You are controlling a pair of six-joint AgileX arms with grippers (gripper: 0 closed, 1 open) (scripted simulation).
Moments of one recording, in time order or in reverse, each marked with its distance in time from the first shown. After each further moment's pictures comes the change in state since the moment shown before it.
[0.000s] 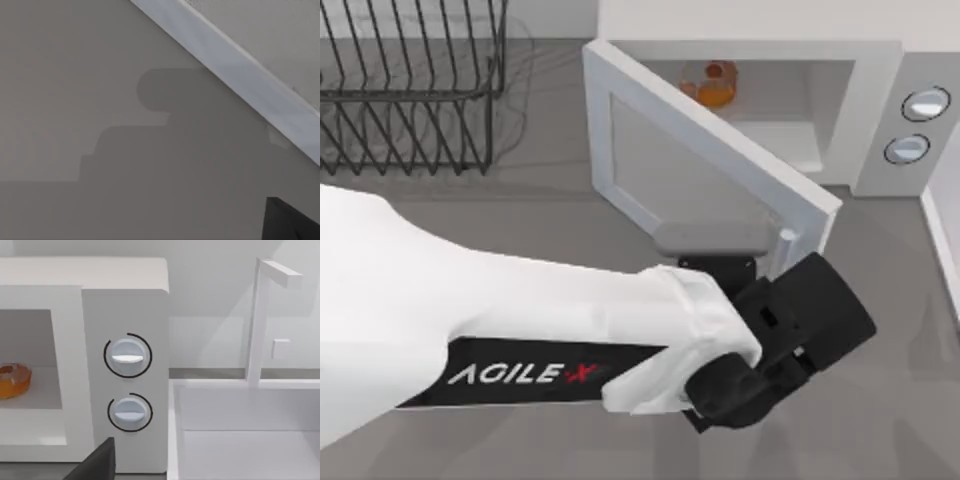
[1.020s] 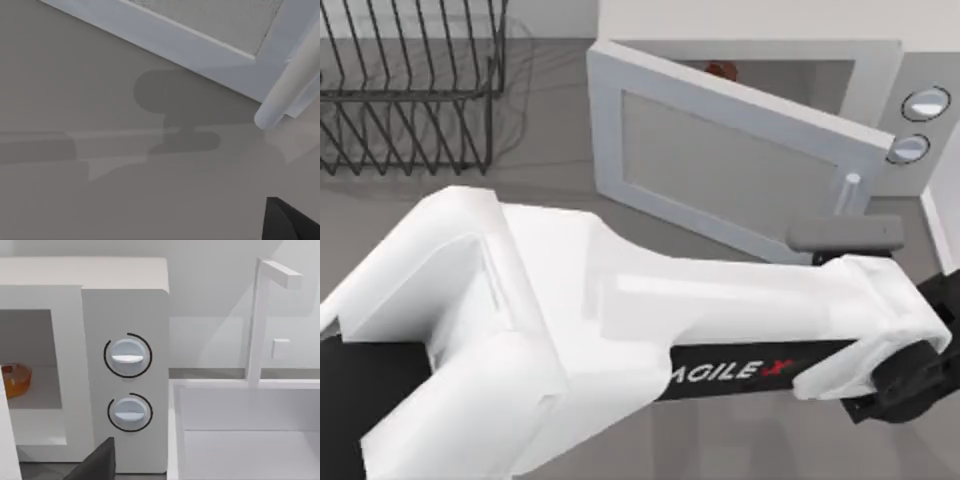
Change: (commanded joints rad) left arm -0.094 0.316 0.502 -0.250 -0.034 -0.118; right arm 0.000 0.000 0.000 0.000 0.000 0.000
